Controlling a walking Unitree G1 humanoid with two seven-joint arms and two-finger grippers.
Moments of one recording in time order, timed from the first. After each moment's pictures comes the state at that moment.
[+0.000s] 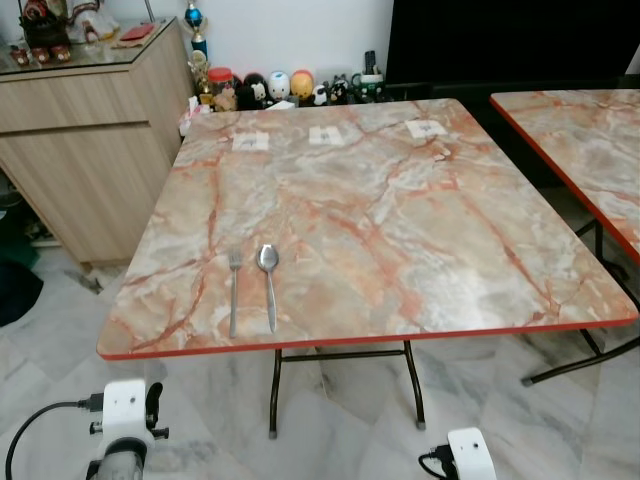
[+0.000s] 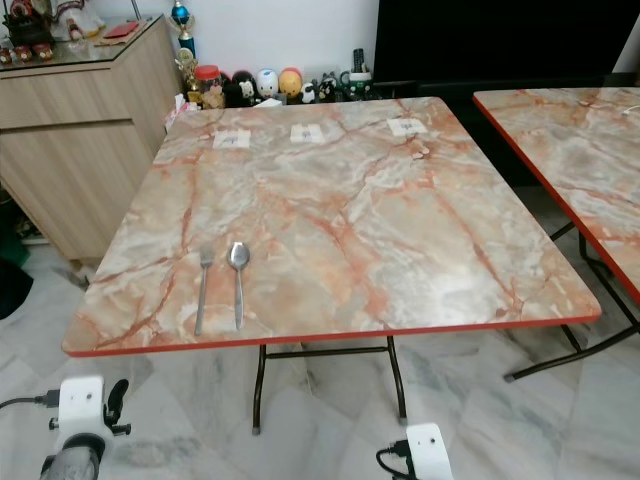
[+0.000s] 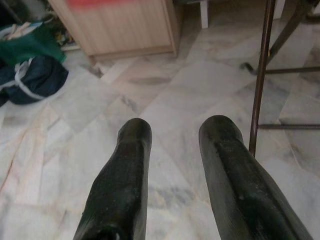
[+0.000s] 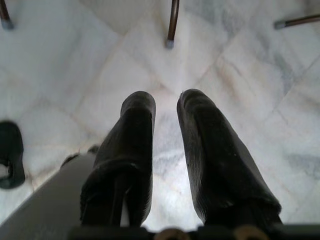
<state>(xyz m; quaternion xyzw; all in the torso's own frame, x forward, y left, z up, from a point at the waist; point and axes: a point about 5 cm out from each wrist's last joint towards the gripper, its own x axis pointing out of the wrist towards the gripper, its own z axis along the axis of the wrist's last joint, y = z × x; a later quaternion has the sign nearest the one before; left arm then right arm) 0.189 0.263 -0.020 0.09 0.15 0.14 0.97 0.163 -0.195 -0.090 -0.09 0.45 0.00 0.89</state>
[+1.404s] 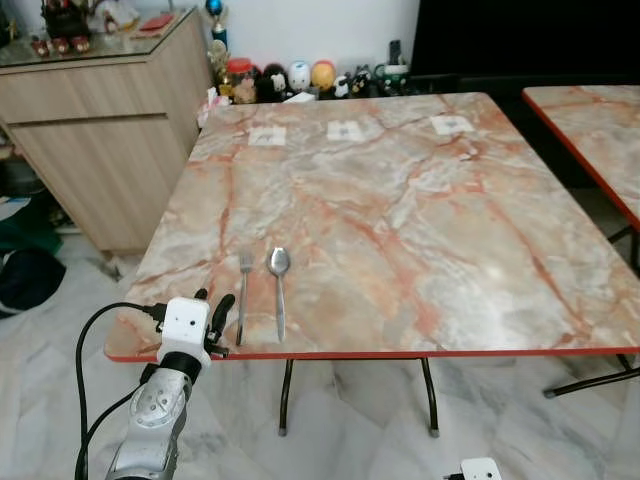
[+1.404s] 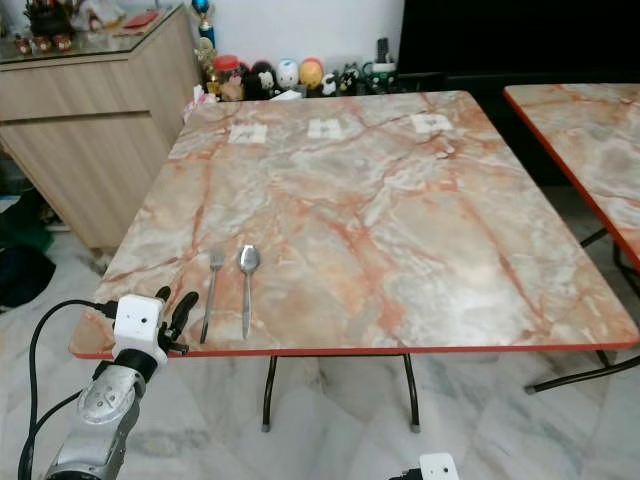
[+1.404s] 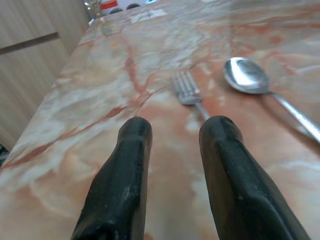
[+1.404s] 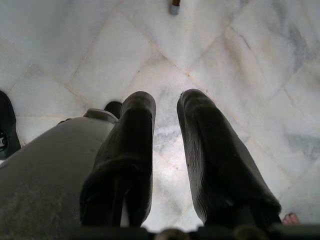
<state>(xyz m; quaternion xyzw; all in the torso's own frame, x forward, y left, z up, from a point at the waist) 0.285 0.201 0.078 0.10 -0.02 -0.05 0.99 0.140 -0.205 -0.099 -0.09 0.50 -0.03 0.86</state>
